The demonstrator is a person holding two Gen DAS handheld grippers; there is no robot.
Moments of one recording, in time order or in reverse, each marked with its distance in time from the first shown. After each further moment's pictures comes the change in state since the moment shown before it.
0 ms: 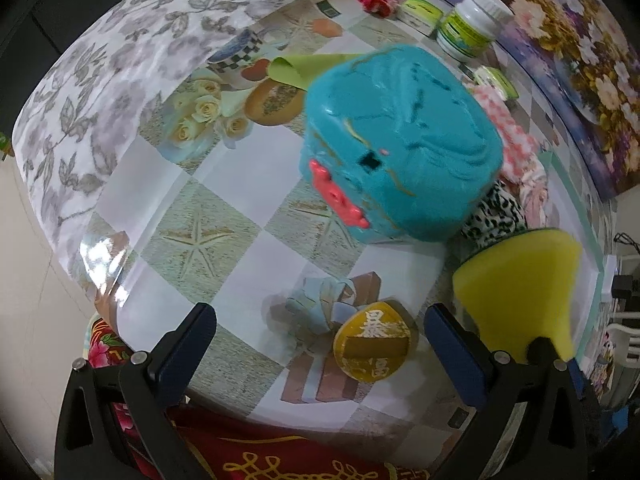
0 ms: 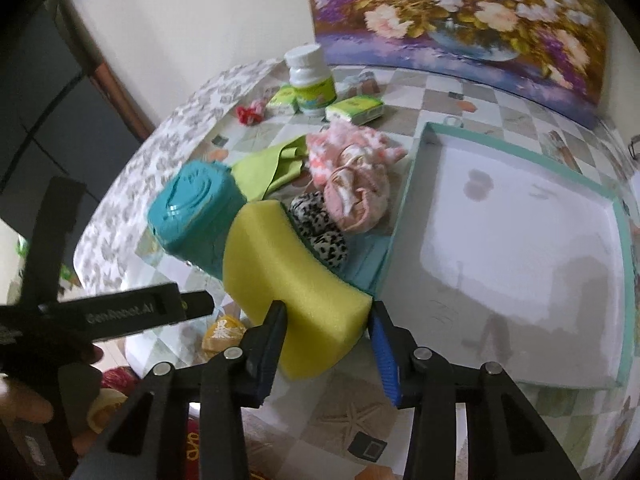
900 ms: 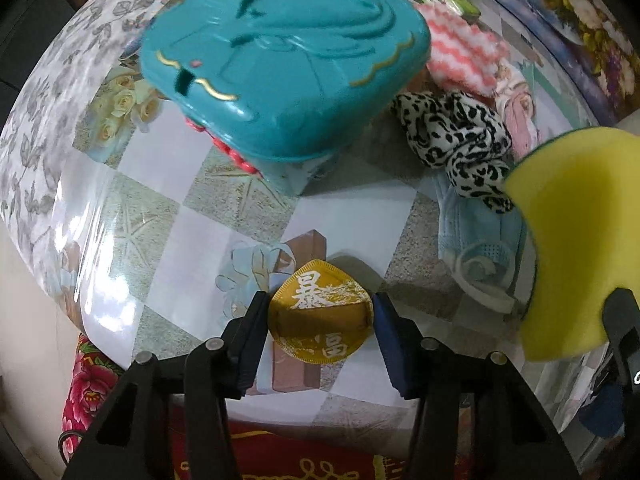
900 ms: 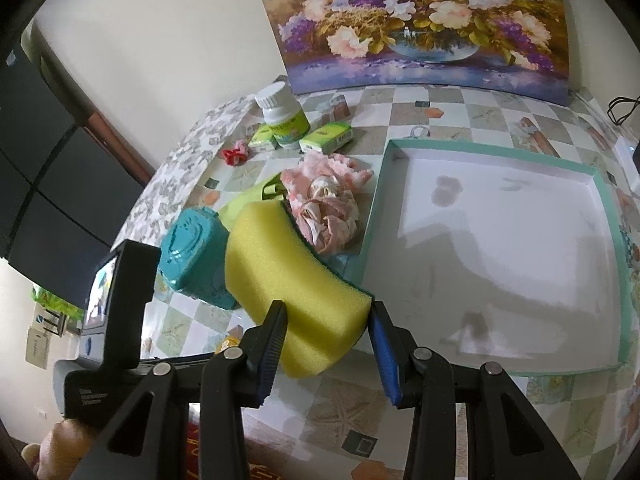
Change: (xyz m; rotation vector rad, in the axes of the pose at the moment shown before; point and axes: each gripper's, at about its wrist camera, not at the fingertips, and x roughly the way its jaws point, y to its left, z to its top) left arm 0.029 -0.056 -0.006 0.162 0.102 0.040; right arm -0.027 -0.031 0.002 0.129 -0.079 0.053
